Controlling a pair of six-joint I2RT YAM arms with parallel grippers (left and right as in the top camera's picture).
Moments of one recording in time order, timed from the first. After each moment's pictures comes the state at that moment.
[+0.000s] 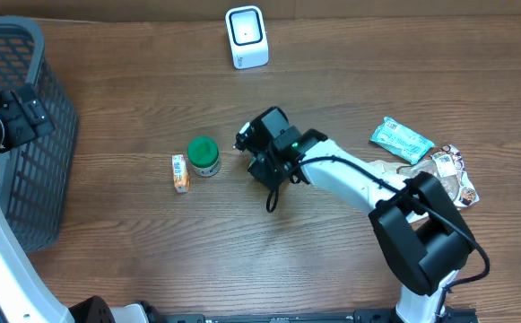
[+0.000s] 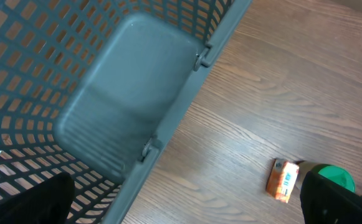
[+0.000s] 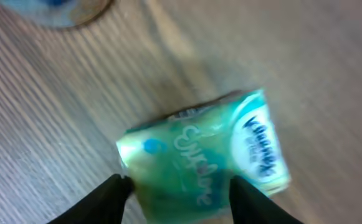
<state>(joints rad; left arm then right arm) 0.41 1.52 2.10 -1.54 -0.10 -0.07 0.65 1.95 1.29 -0.51 -0.07 -0.27</state>
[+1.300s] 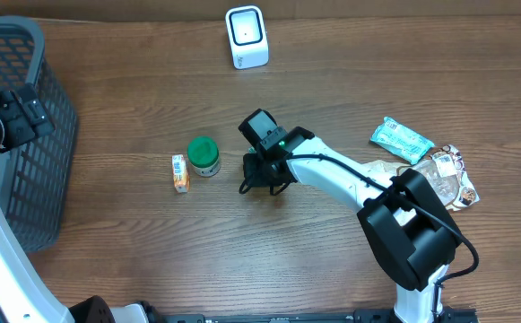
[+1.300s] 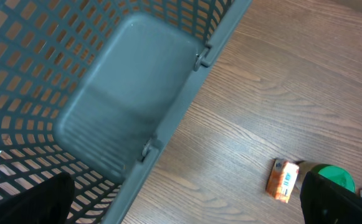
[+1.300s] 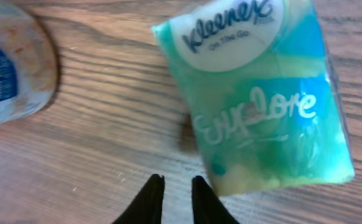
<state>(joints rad) 0.41 1.52 2.10 -1.54 -0.10 -0.07 0.69 2.00 1.37 -0.66 -0.13 0.58</state>
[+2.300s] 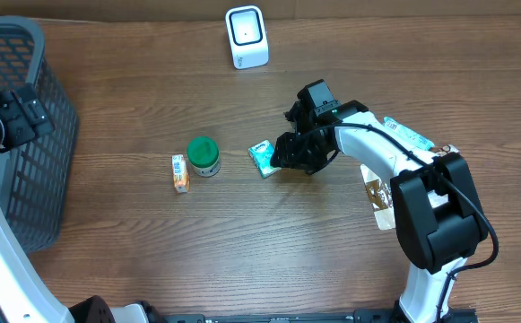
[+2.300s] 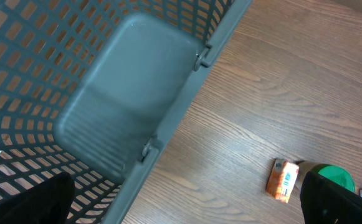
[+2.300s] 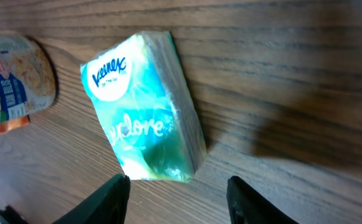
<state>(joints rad) 0.41 1.52 2.10 -1.54 -0.10 -0.07 0.41 2.00 1.35 -0.70 -0.47 0.36</state>
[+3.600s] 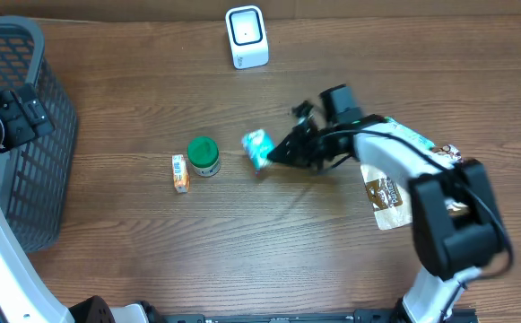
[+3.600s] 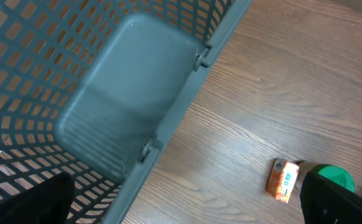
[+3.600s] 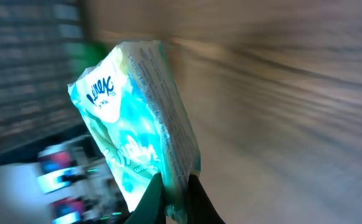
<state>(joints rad) 0.41 1.52 2.10 -1.54 -0.10 -0.07 0.29 1.89 1.19 -0.40 -0.98 0.52</state>
